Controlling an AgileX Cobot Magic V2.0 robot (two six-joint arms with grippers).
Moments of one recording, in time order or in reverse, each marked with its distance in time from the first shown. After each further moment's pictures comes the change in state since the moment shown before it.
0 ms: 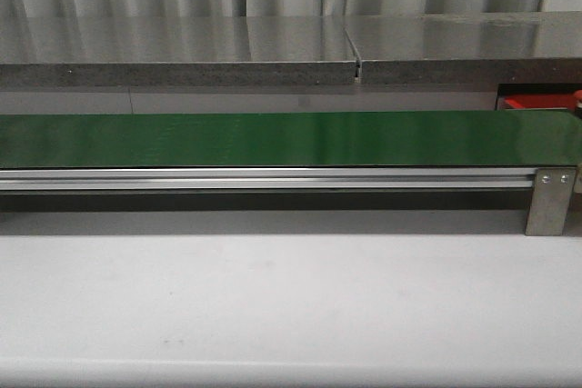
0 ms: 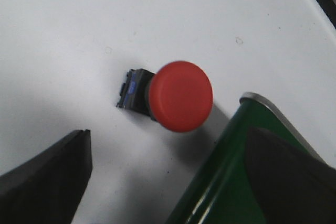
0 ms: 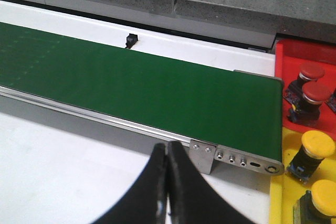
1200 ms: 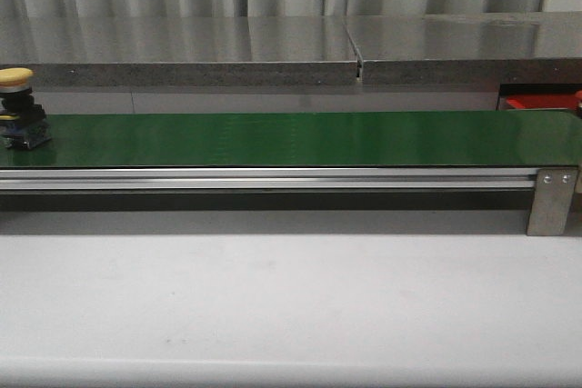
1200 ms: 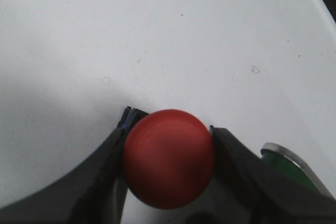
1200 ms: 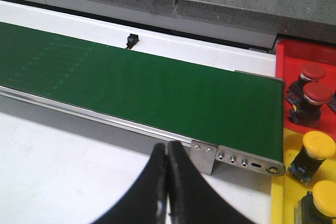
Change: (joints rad) left arm -0.009 0.131 -0.115 -0.020 -0.010 -0.036; right arm 0.000 0.000 0.000 0.000 0.000 0.000
